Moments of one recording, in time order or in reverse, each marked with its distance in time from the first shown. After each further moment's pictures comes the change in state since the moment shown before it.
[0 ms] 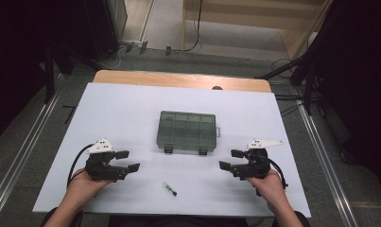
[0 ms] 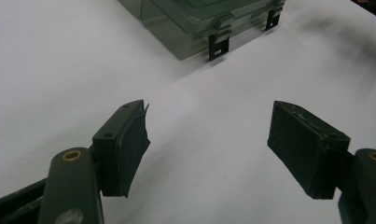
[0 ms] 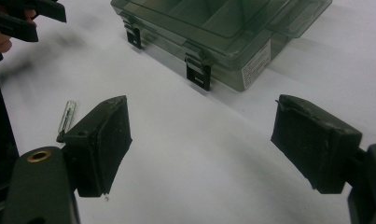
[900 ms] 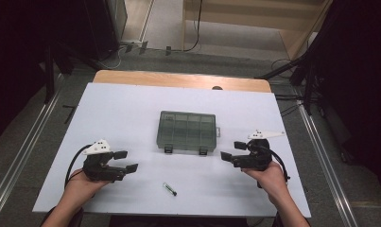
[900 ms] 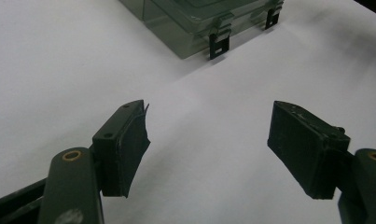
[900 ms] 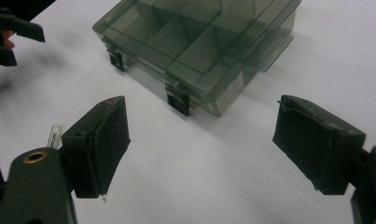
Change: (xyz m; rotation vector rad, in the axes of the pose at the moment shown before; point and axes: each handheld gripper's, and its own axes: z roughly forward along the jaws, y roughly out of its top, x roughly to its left) left arm 0.001 -0.001 -0.005 -0.009 -0.007 0.009; right arm -0.004 0.027 -0.006 -0.007 -0.064 0.022
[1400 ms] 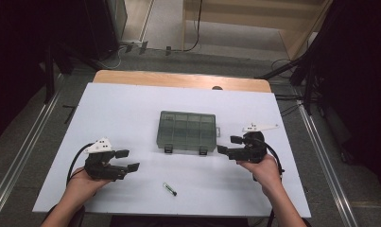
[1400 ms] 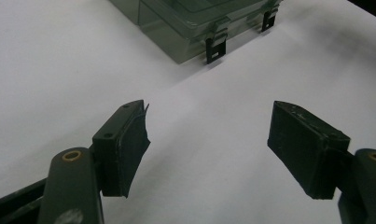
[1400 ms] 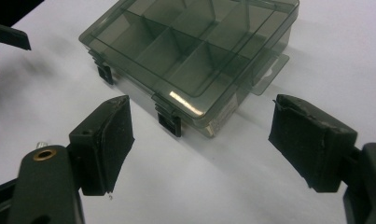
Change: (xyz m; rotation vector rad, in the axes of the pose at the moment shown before) left arm 0.000 0.003 0.004 0.002 -0.019 0.010; right arm 0.001 0.017 0.016 0.017 -0.031 -0.010
